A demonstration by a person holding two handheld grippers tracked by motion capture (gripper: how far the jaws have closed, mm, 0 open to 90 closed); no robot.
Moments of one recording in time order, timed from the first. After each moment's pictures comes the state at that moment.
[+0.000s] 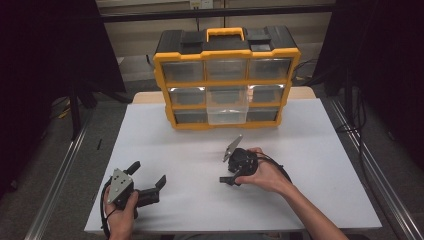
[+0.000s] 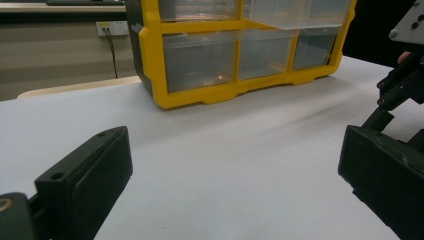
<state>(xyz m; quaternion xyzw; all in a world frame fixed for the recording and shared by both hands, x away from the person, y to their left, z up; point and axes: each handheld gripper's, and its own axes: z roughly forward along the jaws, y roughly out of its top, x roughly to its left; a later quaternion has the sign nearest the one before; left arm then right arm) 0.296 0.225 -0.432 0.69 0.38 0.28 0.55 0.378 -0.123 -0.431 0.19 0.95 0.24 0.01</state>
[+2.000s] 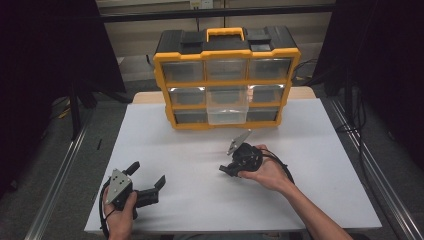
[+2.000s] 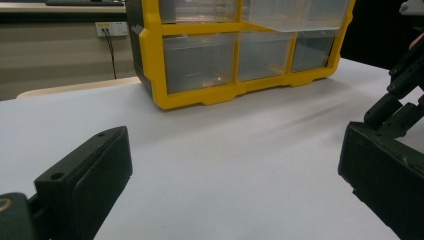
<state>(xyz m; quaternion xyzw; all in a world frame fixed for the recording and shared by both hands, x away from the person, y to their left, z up) 0.294 0.227 -0.431 0.69 0.38 0.28 0.56 0.378 -0.135 -0.414 0.23 0.93 0.30 0.04</state>
